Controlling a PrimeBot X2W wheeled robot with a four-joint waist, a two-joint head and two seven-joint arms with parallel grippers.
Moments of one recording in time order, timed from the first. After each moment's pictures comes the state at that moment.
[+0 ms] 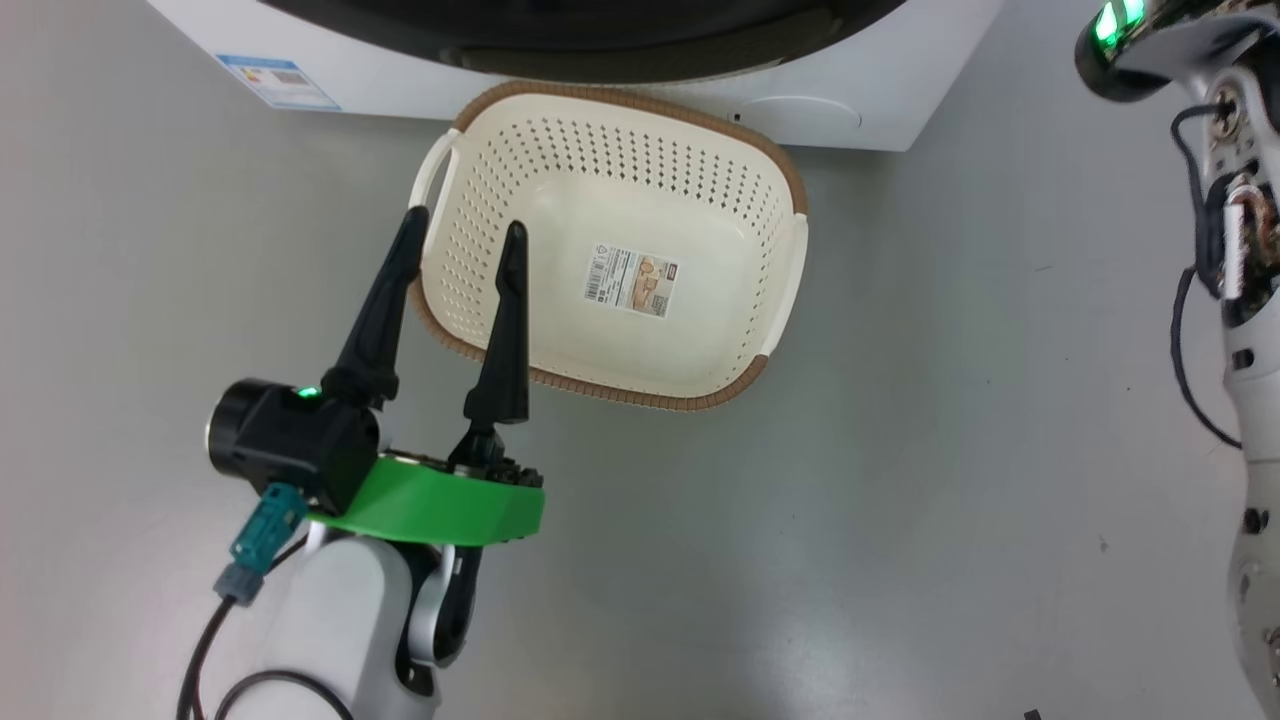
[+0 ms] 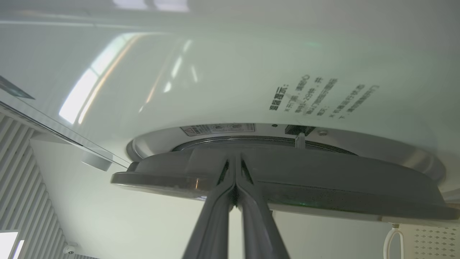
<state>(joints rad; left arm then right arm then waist) -0.48 0.02 -0.27 0.12 -0.28 0.05 -0.26 -1.13 -0.14 -0.05 0.69 1.69 0.13 0.47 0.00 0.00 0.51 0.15</state>
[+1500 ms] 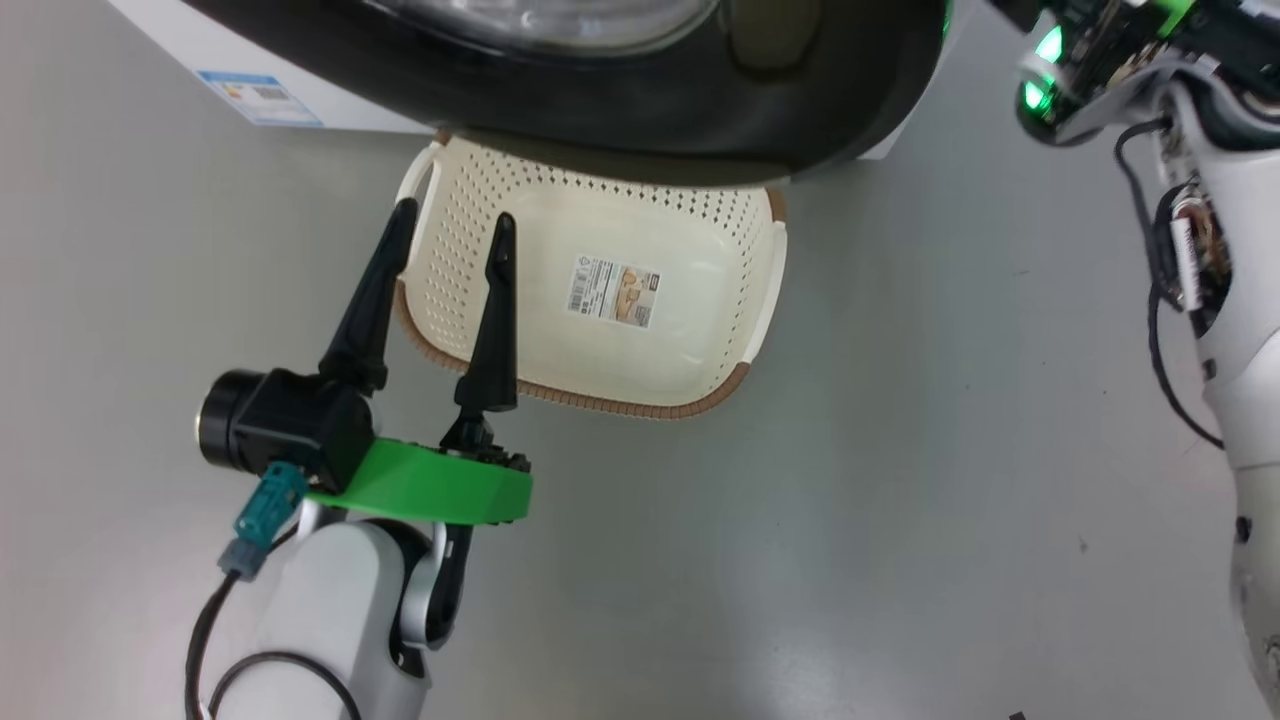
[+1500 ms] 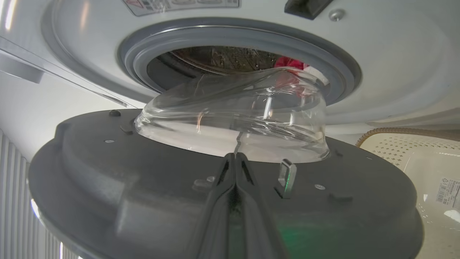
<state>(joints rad) -0.51 0.02 -0.25 0.17 -0.25 0.04 -0.26 -1.16 -0.15 0.11 0.75 1.66 0.13 0.78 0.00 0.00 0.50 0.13</state>
